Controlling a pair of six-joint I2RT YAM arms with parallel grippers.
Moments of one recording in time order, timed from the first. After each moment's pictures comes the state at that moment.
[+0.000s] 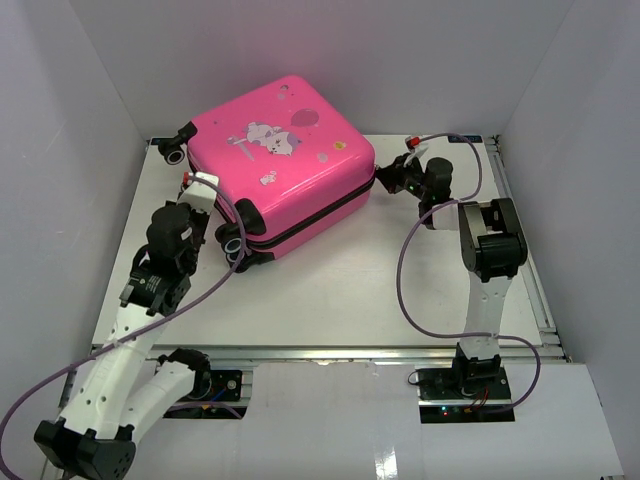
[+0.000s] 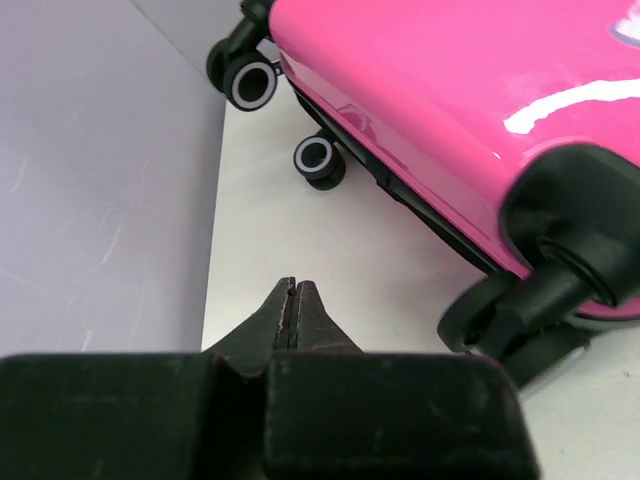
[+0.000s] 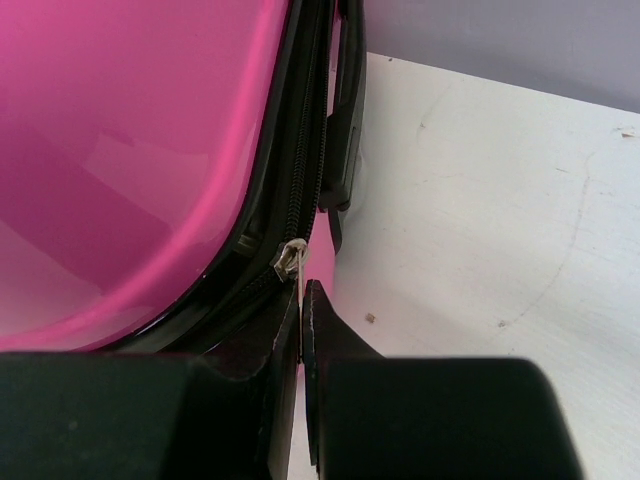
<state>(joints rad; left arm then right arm) -0.32 0.80 0.90 -0.34 -0.43 0.36 0.17 2.11 1.19 0.83 -0.59 0.21</state>
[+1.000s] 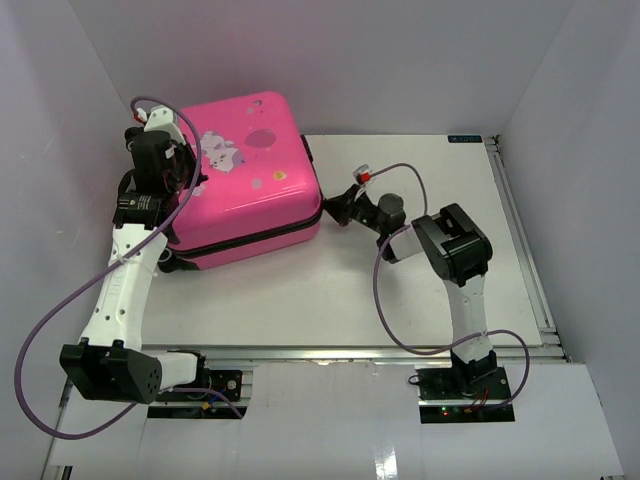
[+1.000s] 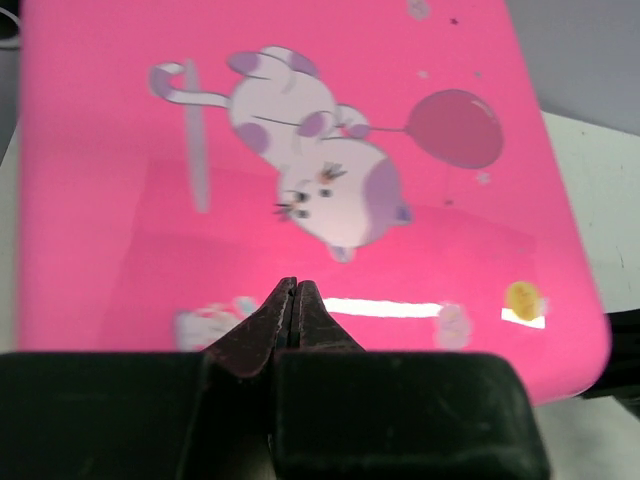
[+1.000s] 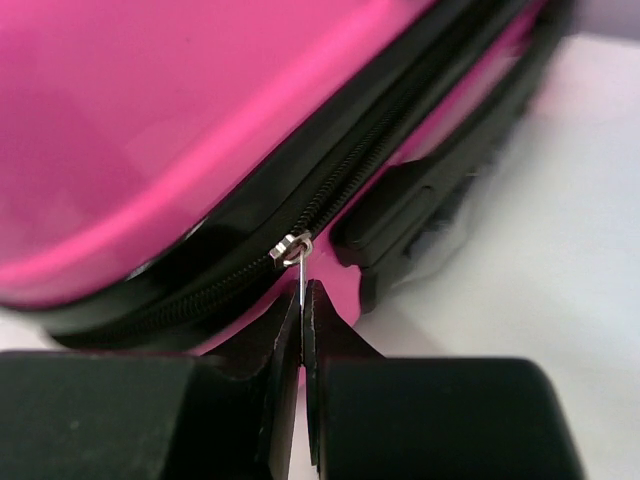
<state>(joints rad) -0.08 1.25 1.37 -0.47 -0.10 -0.26 0.46 2.19 1.03 1.26 -0.55 0.33</state>
